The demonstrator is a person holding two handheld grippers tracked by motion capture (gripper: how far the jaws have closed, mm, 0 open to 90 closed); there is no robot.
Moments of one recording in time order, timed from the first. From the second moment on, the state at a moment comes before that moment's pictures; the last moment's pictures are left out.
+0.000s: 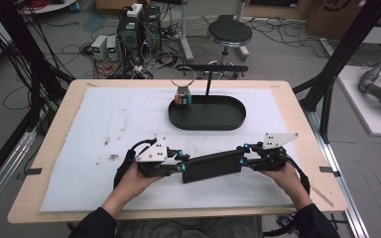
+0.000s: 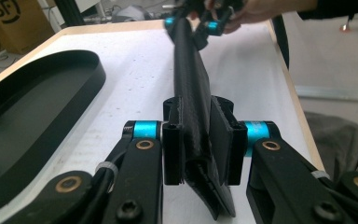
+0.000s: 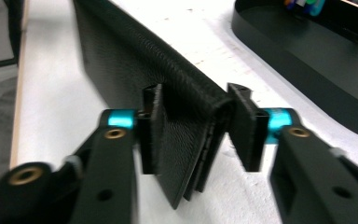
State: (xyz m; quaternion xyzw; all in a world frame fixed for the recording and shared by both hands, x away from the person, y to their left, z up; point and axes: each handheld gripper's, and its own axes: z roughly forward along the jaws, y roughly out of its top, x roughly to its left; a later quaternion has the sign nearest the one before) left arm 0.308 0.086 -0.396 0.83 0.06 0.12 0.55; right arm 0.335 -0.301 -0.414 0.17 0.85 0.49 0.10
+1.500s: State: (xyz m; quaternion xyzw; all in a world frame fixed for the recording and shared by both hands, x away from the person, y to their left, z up) left arm 0.320 0.082 -0.415 0.84 0.12 0.06 0.53; right arm 0.328 -0.321 -0.401 0.21 0.80 0.55 0.13
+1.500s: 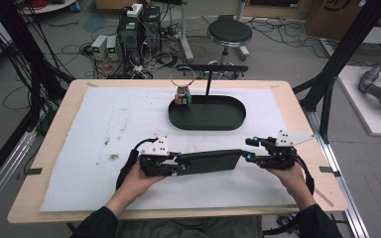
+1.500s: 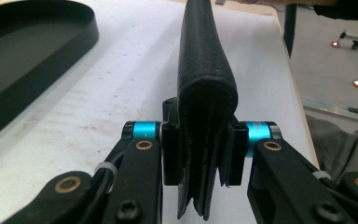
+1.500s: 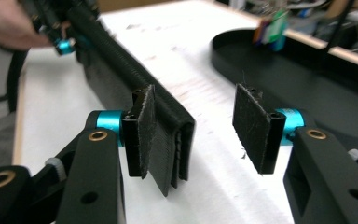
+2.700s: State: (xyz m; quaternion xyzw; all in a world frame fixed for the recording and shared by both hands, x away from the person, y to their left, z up) left arm 0.345 0.089 -0.366 0.79 0.16 0.16 0.57; right arm 0.332 -0.360 -0.398 0.36 0.72 0.55 0.23
